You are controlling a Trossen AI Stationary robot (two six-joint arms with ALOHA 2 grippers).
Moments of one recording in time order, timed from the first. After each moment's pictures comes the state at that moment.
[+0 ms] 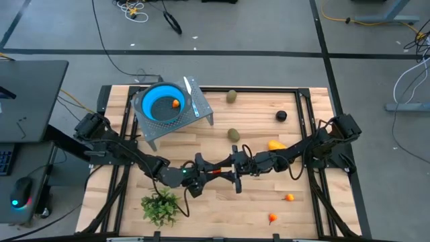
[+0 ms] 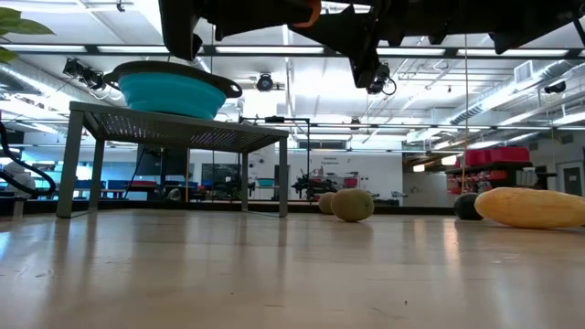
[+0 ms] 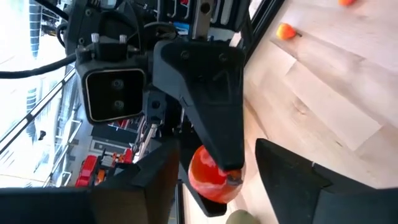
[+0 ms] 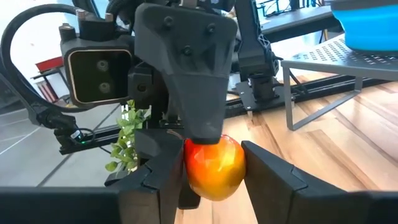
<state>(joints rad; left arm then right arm) -0.50 1.62 0.88 0.54 -0.69 0.98 0.35 1.68 0.76 0.85 0.25 0.30</state>
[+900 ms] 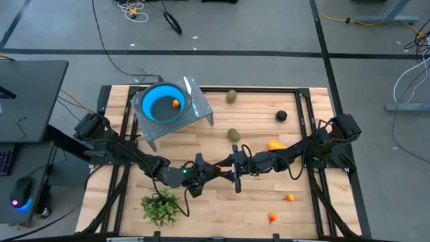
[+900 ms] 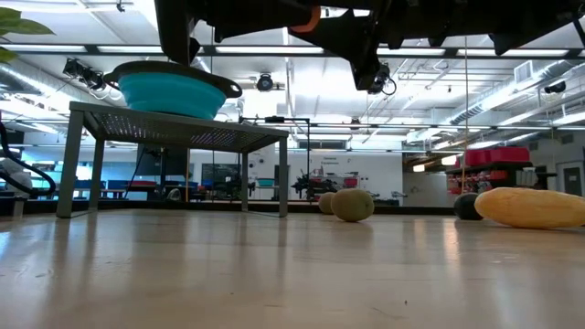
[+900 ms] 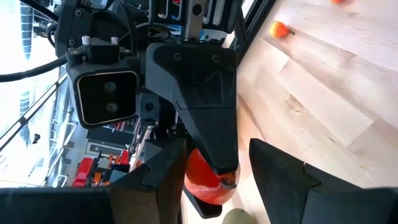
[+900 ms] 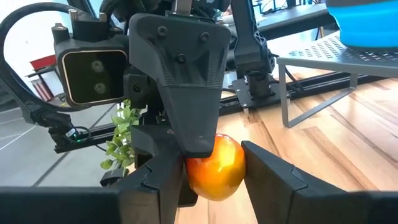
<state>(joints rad) -0.50 1.62 0.88 0.51 -0.67 0.98 0.35 1.68 0.76 0.84 0.26 0.30</state>
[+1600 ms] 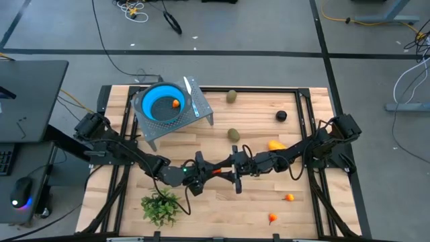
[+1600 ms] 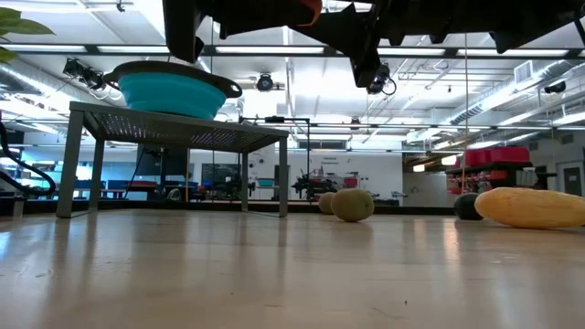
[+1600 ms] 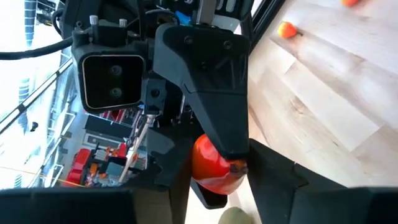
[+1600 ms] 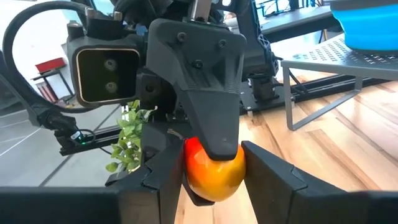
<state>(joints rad) -0.49 1.62 0.88 0.52 -0.68 0.93 0.35 1.68 0.76 0.85 0.26 0.30</state>
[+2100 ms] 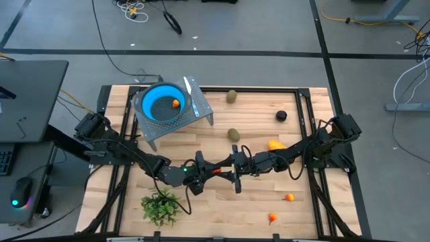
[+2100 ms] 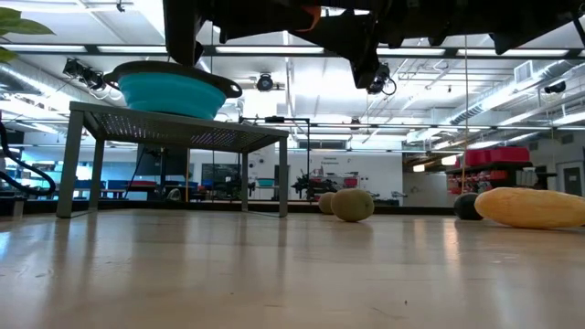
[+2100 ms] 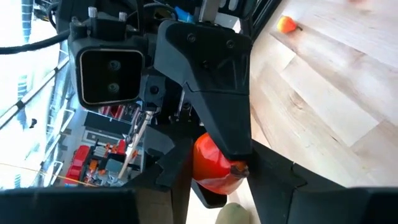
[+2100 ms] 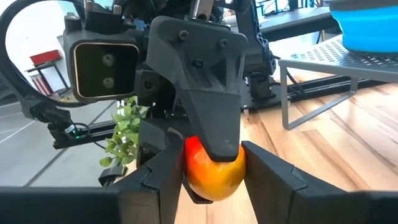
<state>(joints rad) -0.49 1.62 0.88 0.51 -0.69 0.92 0.35 1.68 0.76 0.82 0.26 0.26</state>
